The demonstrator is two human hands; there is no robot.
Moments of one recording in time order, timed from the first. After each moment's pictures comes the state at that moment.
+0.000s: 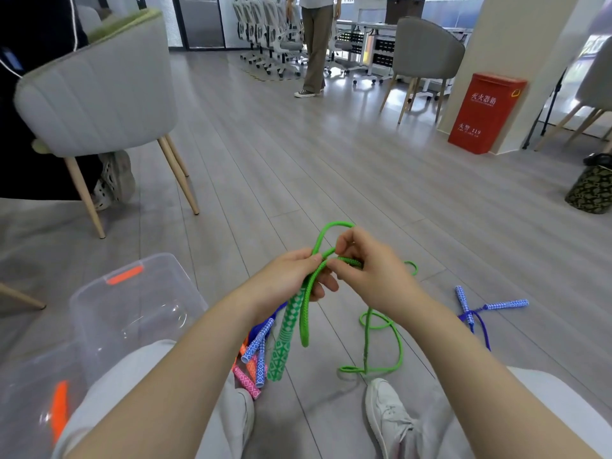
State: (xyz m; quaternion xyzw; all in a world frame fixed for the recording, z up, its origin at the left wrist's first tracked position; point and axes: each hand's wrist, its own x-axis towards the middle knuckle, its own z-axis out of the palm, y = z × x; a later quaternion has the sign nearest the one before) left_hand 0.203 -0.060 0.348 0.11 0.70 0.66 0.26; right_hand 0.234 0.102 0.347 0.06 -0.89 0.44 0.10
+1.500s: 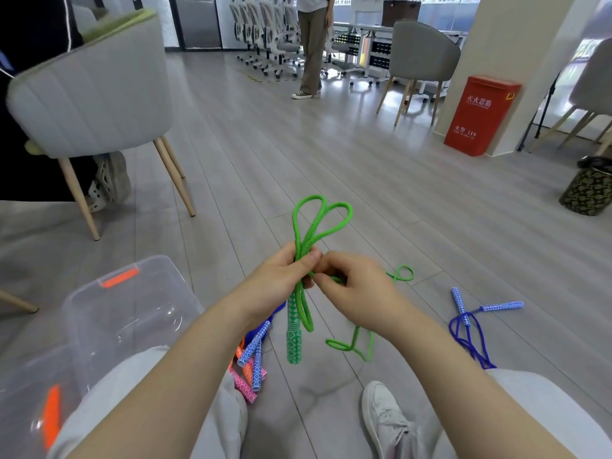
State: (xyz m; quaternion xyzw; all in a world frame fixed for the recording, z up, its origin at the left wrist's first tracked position) left_hand 0.196 -0.067 0.332 0.16 0.69 0.69 0.17; right_hand 0.242 0.085 0.349 0.09 -0.91 0.39 0.07
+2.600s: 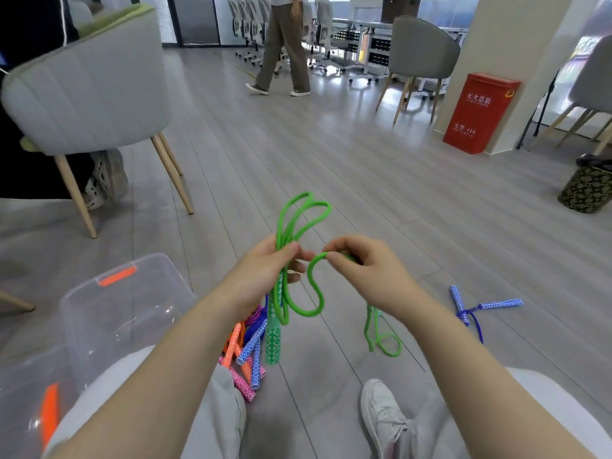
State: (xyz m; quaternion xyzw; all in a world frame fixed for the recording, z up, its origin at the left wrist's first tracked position) left_hand 0.187 -0.077 0.340 0.09 0.70 0.69 0.15; right_hand 0.229 0.099 0.355 0.03 -0.86 0.50 0.07
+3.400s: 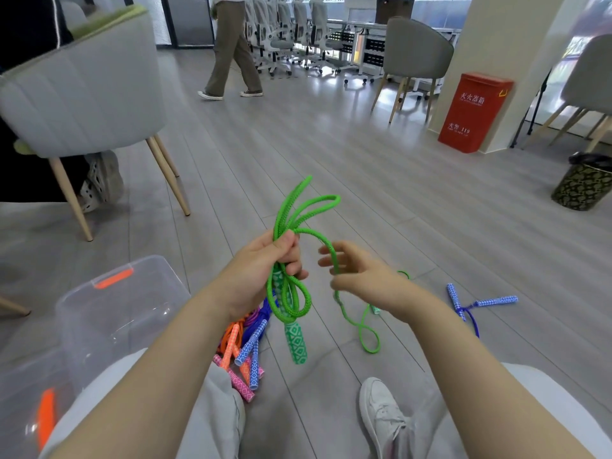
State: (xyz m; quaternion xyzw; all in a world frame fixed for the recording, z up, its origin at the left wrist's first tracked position) left_hand 0.198 -0.078 0.356 0.16 0.56 0.78 0.22; right_hand 0.229 0.109 0.347 0.01 -0.83 0.54 -0.09
